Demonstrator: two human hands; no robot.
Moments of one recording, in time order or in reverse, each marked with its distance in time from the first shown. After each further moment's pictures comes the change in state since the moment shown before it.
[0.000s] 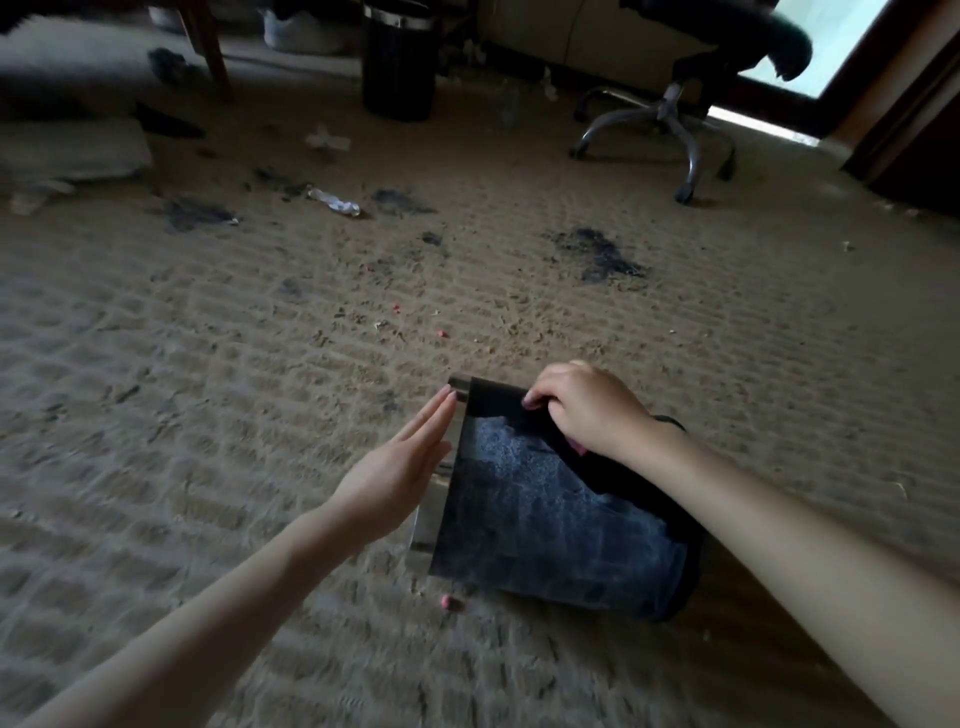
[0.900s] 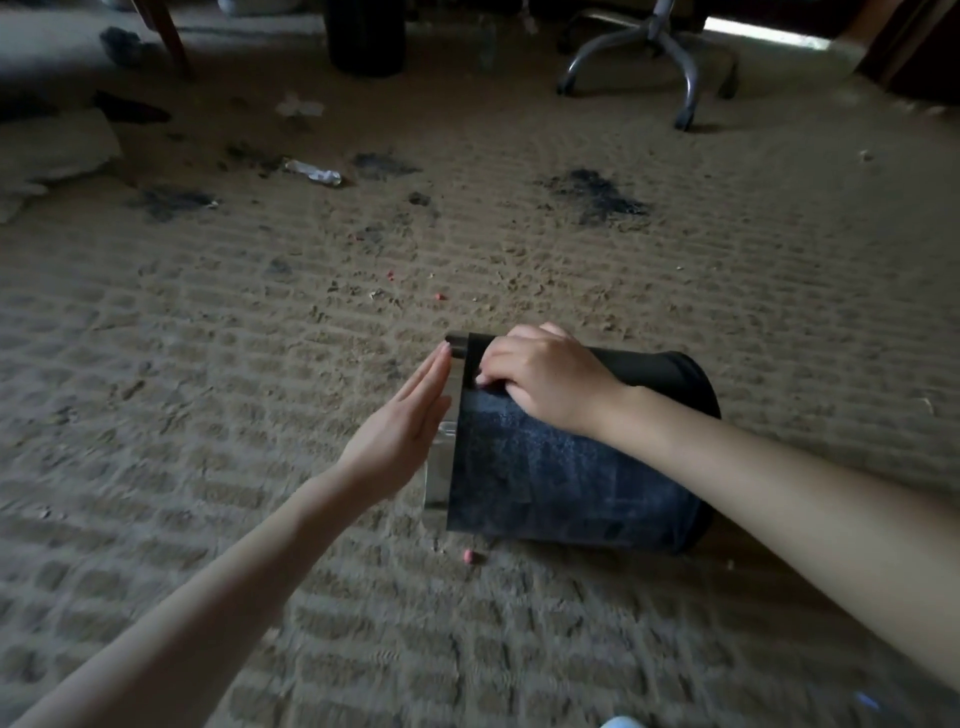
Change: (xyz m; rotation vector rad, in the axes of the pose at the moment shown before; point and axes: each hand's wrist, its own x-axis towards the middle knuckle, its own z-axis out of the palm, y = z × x) left_hand 0.005 0.000 -0.001 0.023 0.036 0.013; right_hand -0.012 -0.035 0.024 -0.069 0.225 -0.395
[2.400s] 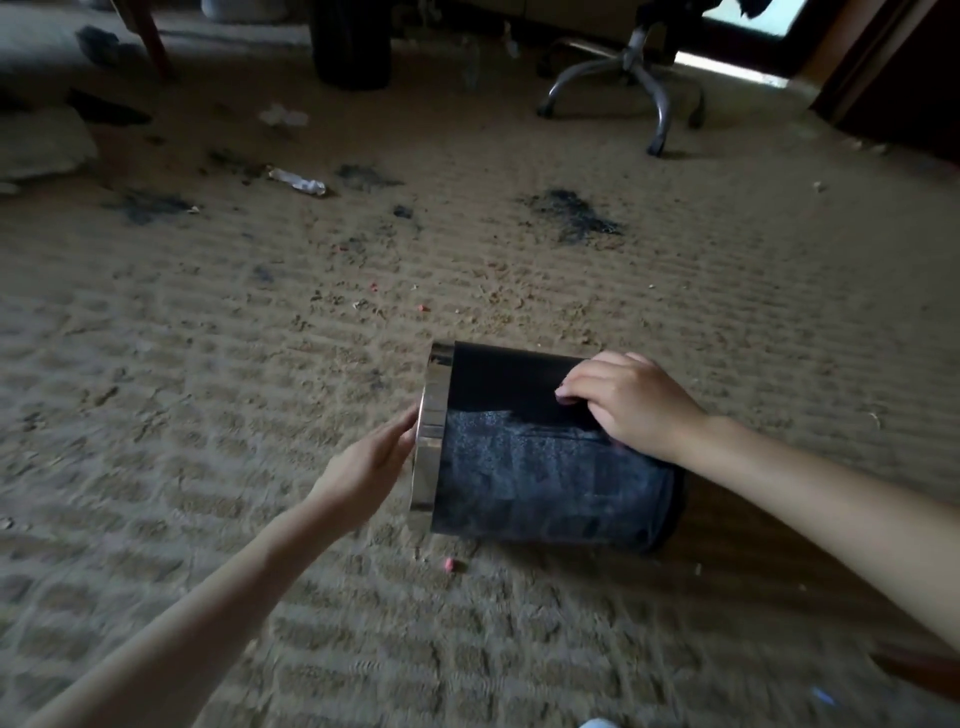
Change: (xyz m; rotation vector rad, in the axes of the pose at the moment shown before) left_hand -0.025 -0.013 0.004 -0.139 -0.080 -0.207; right_hand -0.068 0.040 -0.035 -0.145 -0.039 0.120
